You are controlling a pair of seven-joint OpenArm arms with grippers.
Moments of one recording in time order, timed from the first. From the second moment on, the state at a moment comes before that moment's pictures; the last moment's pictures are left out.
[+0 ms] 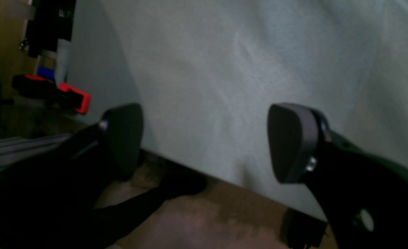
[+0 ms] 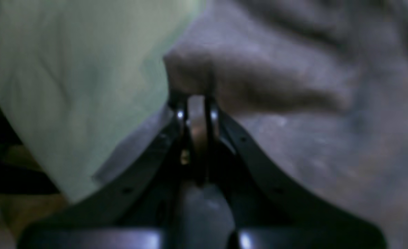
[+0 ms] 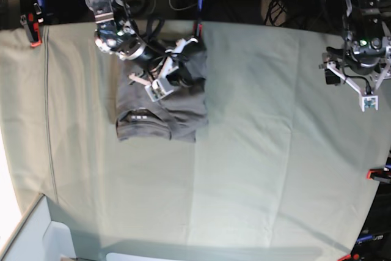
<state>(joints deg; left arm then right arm) 17.0 -13.4 -19.6 105.7 -0.4 -1.5 56.1 -12.6 2.0 -7.7 81.5 2.9 31.3 -13.1</state>
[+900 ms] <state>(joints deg) 16.9 -12.2 -19.6 105.6 -0.8 -1.4 55.9 -10.5 4.4 -8.0 86.7 3.2 31.4 -12.8</state>
